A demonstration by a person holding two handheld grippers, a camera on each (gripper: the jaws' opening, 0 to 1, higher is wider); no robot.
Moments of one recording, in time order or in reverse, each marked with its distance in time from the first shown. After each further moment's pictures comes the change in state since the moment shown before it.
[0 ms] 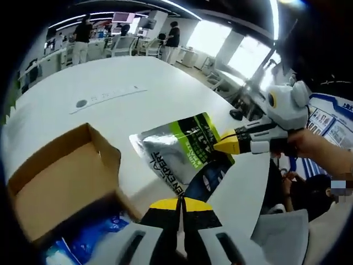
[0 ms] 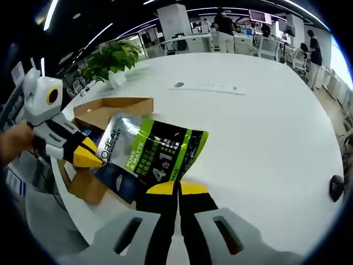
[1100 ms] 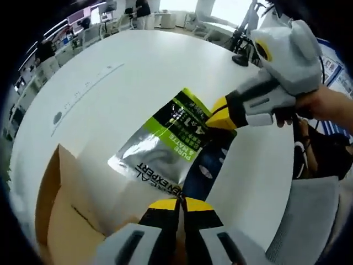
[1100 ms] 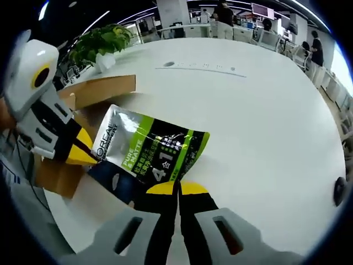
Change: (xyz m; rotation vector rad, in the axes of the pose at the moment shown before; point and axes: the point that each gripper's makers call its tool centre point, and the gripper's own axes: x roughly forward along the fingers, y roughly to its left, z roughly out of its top) left arm 0.052 0.018 -0.018 0.298 0.340 0.115; right arm 0.047 -0.028 -0.028 -0.023 0.087 -0.049
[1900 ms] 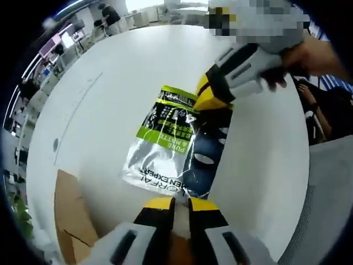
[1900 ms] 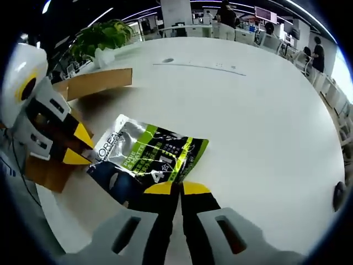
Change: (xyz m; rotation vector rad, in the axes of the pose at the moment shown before) left arm 0.008 0.006 -0.011 0.301 0.089 0.099; right arm 0.012 -0.009 -0.005 -0.043 -0.006 -0.026
